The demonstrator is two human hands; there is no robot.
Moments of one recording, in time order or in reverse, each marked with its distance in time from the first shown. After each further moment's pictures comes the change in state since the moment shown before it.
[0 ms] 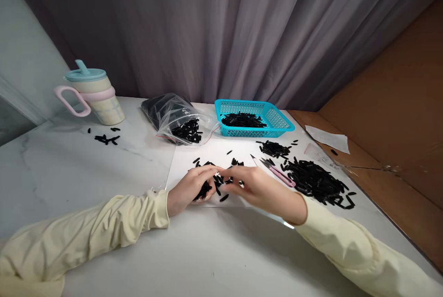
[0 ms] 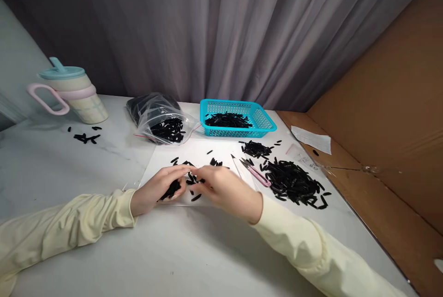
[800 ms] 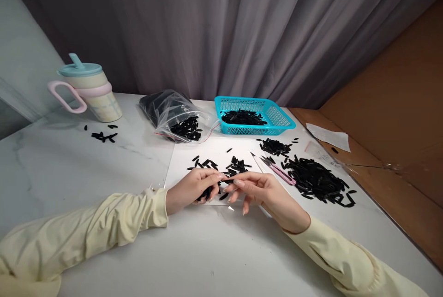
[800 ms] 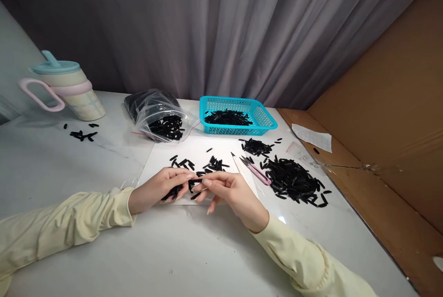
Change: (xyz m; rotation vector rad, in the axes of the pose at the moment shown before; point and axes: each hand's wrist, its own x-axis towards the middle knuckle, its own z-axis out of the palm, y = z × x) left_hand -0.001 0.001 -0.001 0.183 -0.110 -0.018; right_hand -0.023 0.004 0.029 1.237 0.145 0.439
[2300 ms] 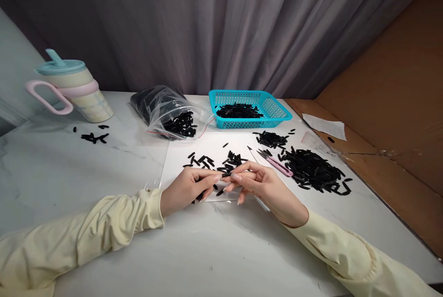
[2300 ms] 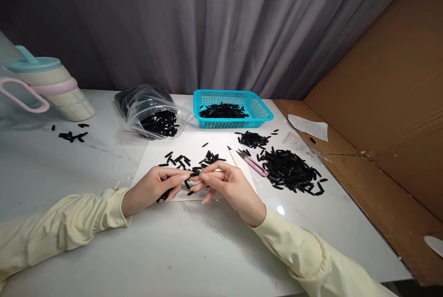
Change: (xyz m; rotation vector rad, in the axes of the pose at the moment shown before) left_hand -0.005 -0.002 0.002 0.182 0.026 0.170; right_hand -0.004 0.000 0.000 0.011 0.071 -0.034
